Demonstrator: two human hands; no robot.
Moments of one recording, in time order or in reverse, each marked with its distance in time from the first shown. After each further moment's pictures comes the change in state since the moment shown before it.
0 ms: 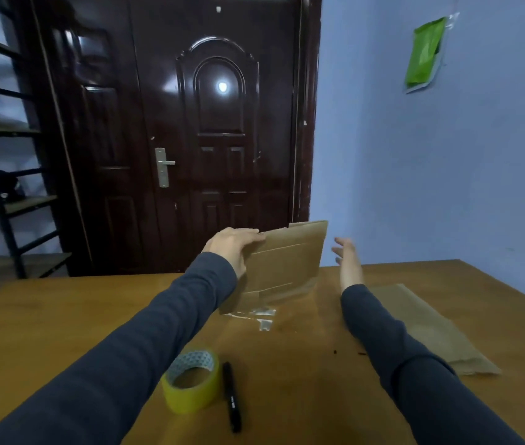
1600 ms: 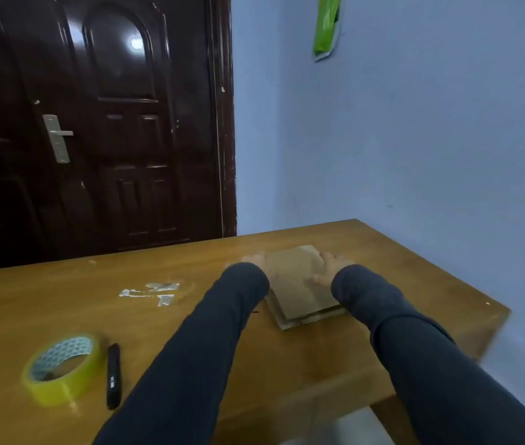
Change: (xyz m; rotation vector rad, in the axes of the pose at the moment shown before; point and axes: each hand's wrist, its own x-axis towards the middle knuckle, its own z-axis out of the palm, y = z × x) left_hand 0.031 0.203 0.167 -0.186 -0.663 -0.321; right_hand 0.002 0.008 -0.214 -1.501 -0.160 0.183
